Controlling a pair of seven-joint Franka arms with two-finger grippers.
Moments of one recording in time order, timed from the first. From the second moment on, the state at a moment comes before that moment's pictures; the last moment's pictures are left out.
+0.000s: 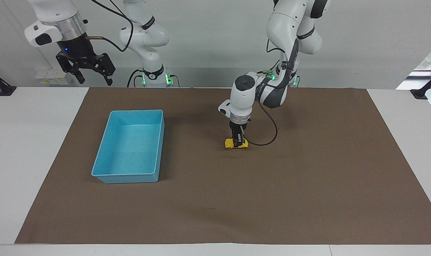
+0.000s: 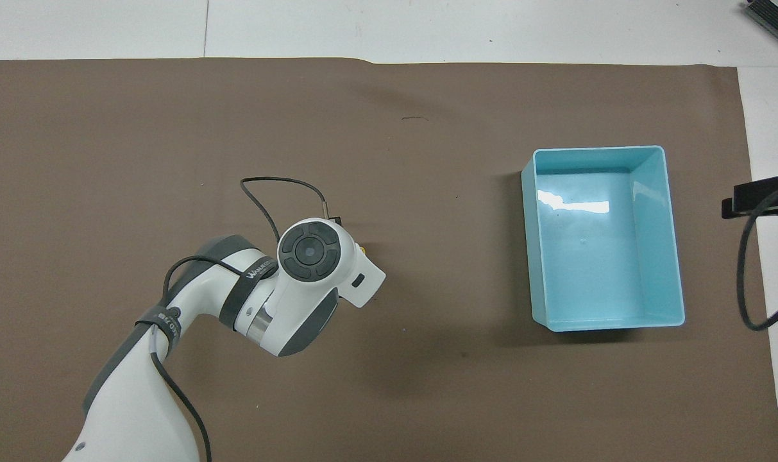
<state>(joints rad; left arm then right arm) -0.63 0.30 0.01 -2.01 0.03 2.38 0.89 0.07 -0.04 -0.11 -1.50 0.01 1.50 0.09</state>
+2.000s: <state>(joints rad) -0.38 0.21 0.01 -2.06 0.03 2.28 1.20 0.07 -0.04 -0.11 -1.50 0.01 1.50 0.09</state>
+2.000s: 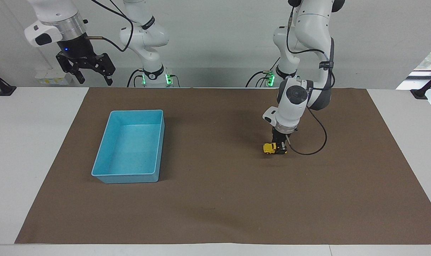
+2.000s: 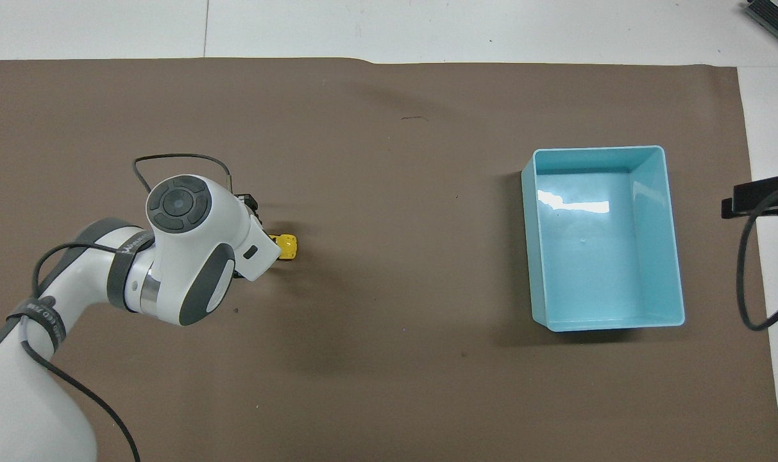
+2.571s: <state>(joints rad) -0.31 0.09 0.03 -1.95 0.03 2.16 0.79 0.07 -0.05 -0.11 -1.50 0.01 1.50 0.09</state>
